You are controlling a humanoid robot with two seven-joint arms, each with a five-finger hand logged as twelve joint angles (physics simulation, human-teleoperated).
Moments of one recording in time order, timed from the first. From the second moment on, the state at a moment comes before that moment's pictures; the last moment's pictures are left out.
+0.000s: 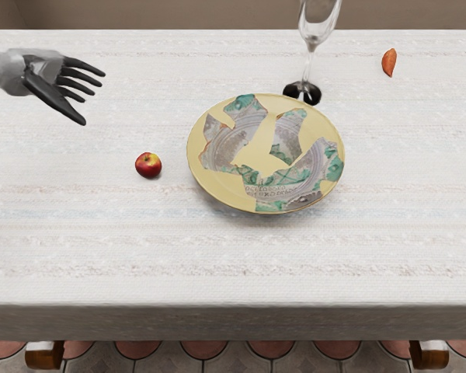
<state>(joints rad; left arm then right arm) -1.40 0.66 0.05 -0.69 0.27 -0.61 0.16 -0.07 0.00 -0.03 0.31 0.10 -0.01 0.02</state>
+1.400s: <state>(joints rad) -1.35 0.37 0.50 -1.12 0.73 0.42 0.16 -0.10 0.00 -0.03 0.25 0.10 -0.02 0.02</state>
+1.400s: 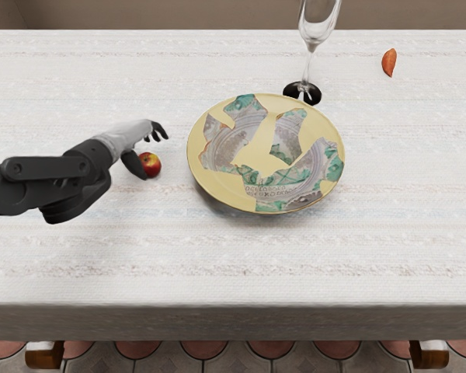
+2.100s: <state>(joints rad) -1.36 0.39 0.54 -1.13 0.73 0.40 0.16 -0.10 0.00 -0.03 0.25 0.10 -0.02 0.02</state>
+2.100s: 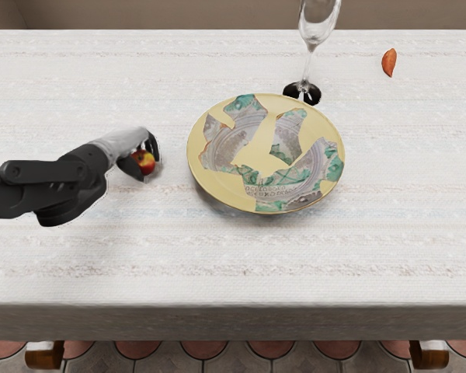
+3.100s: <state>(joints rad) -1.67 0.18 0.56 -1.25 0.59 0.38 0.16 -0.10 0.00 -0.03 0.25 0.10 -0.02 0.02</state>
